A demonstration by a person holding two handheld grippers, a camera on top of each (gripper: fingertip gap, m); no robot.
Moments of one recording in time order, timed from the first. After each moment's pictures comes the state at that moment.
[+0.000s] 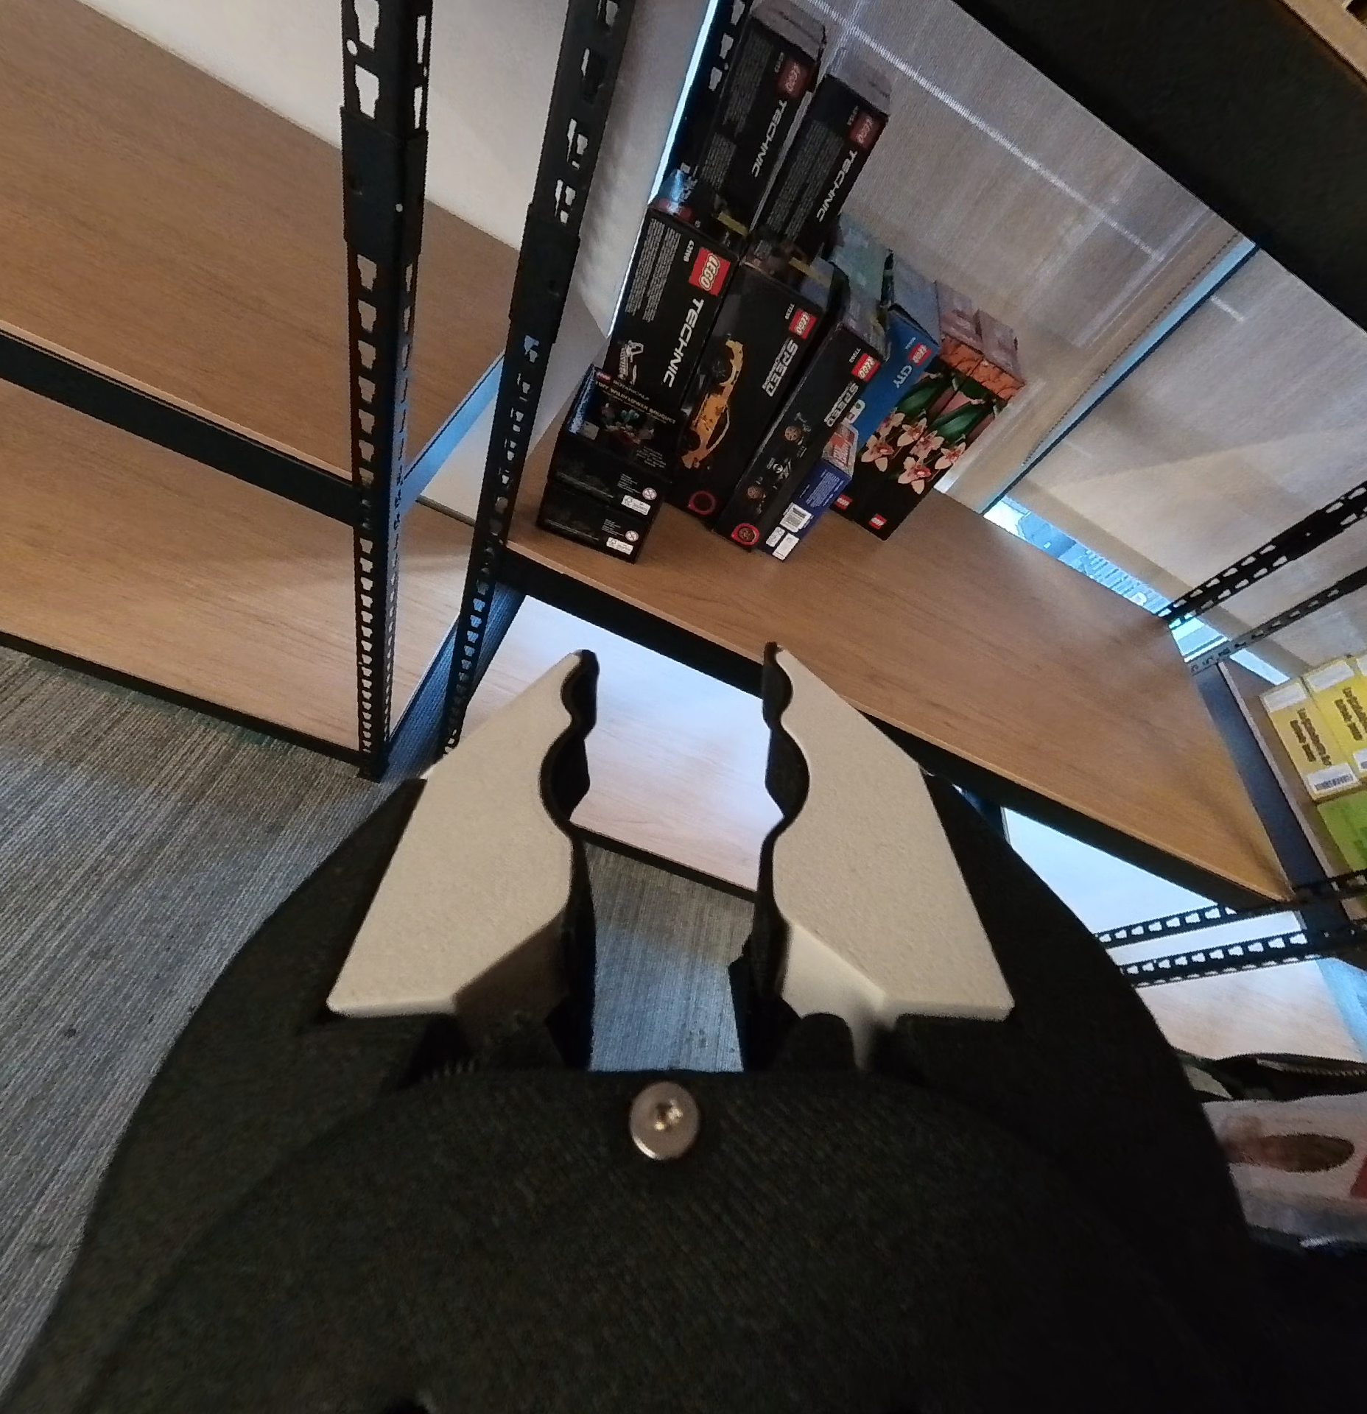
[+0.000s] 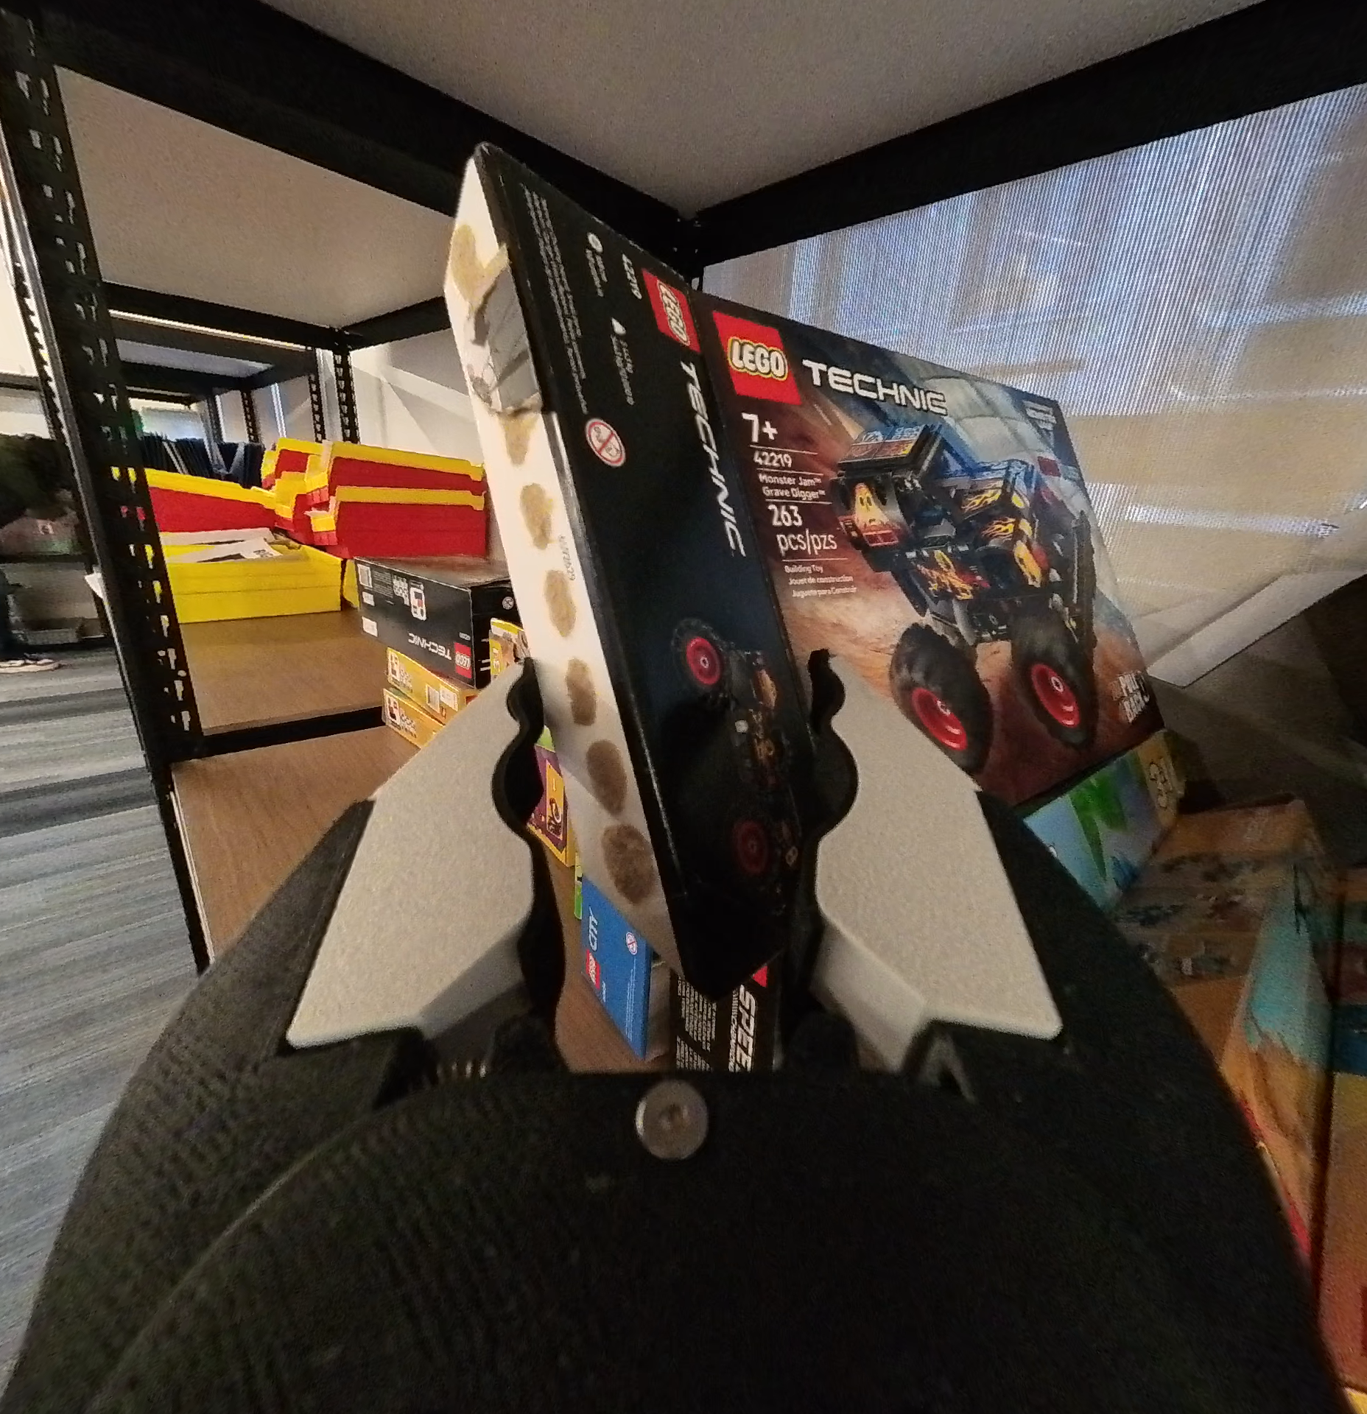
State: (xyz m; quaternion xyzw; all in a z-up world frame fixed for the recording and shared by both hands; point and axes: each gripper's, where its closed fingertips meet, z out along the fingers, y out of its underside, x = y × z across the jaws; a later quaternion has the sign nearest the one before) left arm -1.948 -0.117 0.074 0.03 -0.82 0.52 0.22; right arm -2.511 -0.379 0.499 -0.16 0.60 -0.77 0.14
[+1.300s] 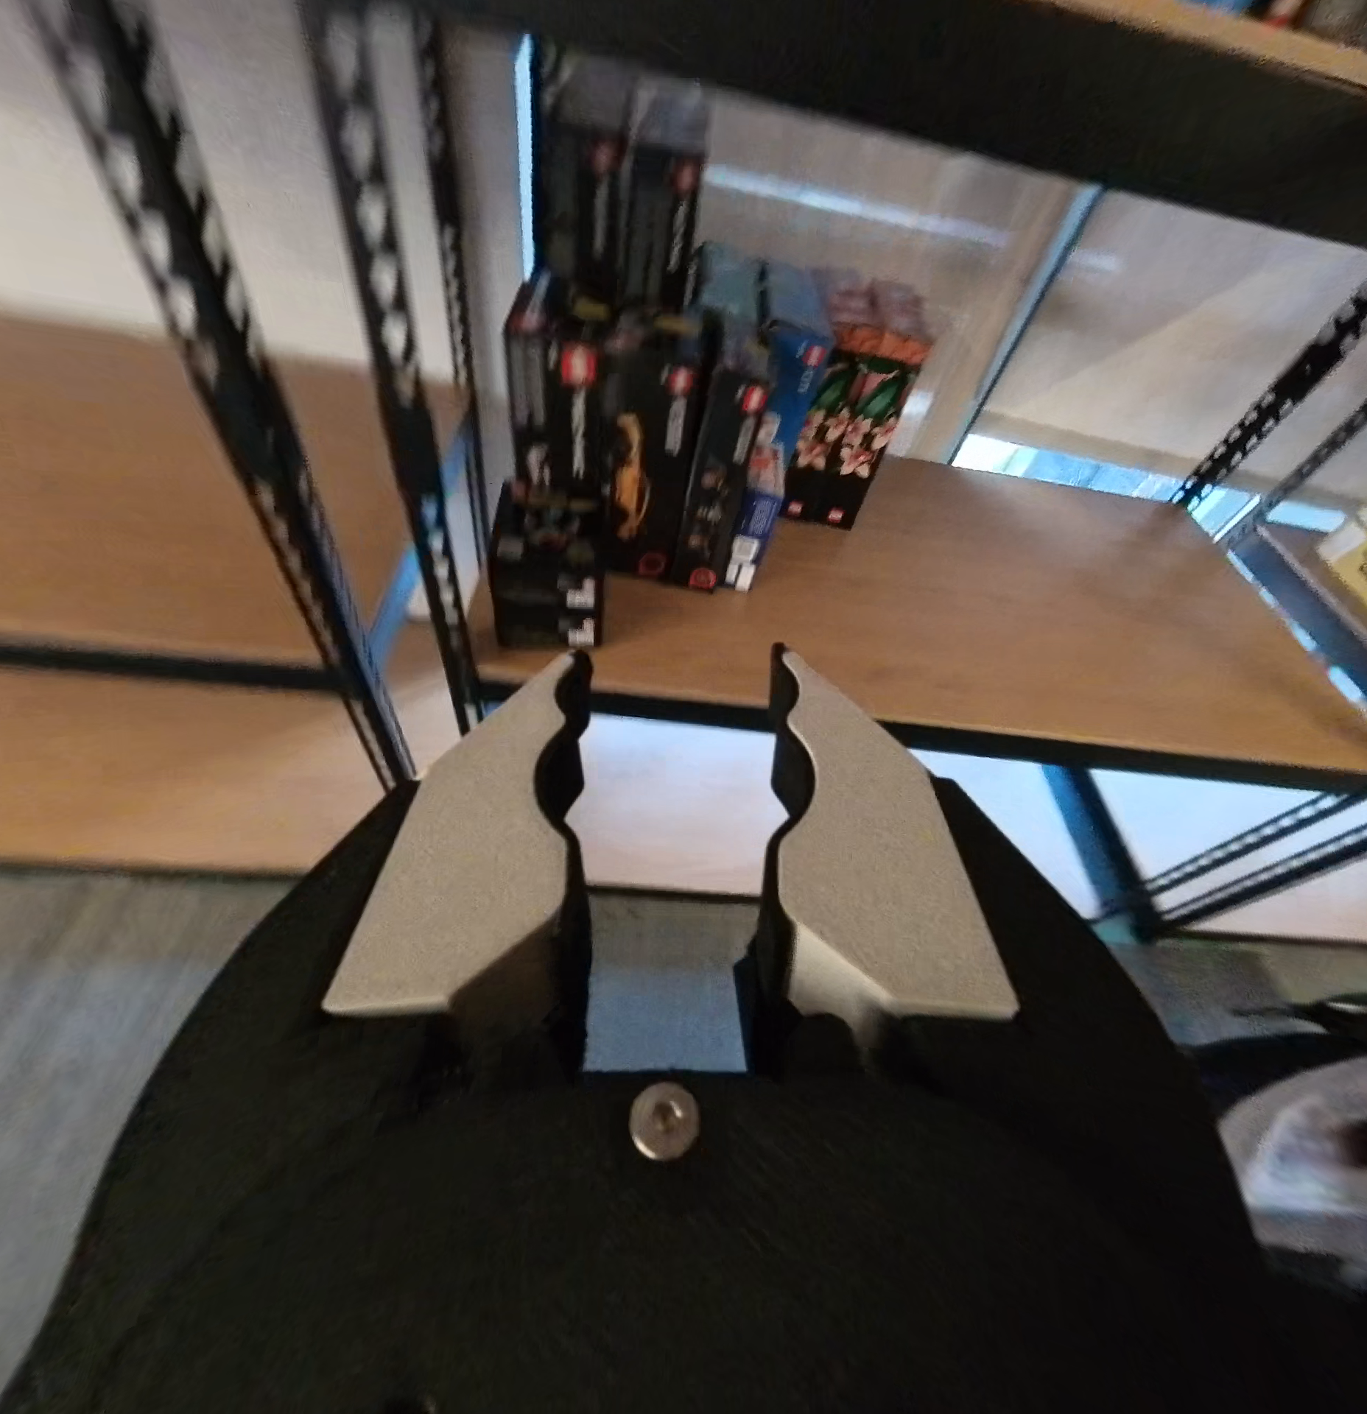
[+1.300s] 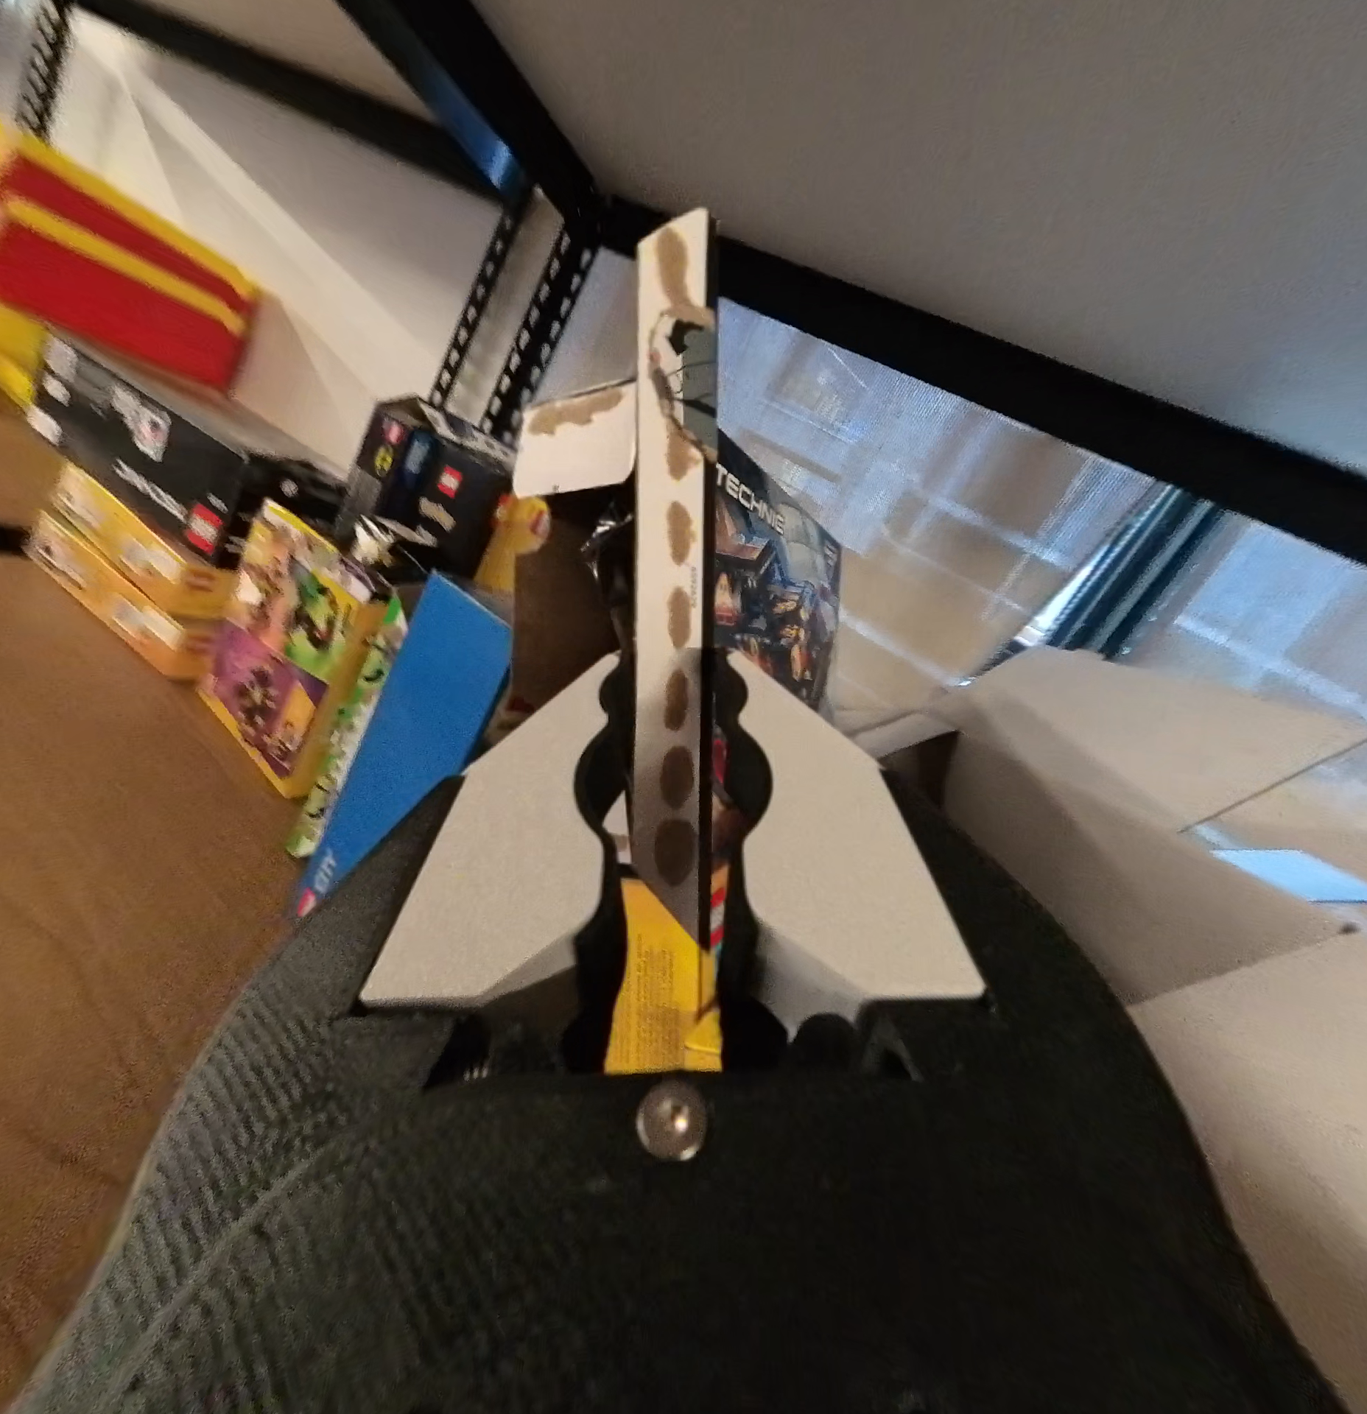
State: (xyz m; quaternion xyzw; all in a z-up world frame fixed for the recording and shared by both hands) left arm -2.010 -0.148 0.136 -0.12 -0.80 0.56 0.17; right arm -2.533 -0.350 0.524 -0.22 0.57 -0.78 -0.13
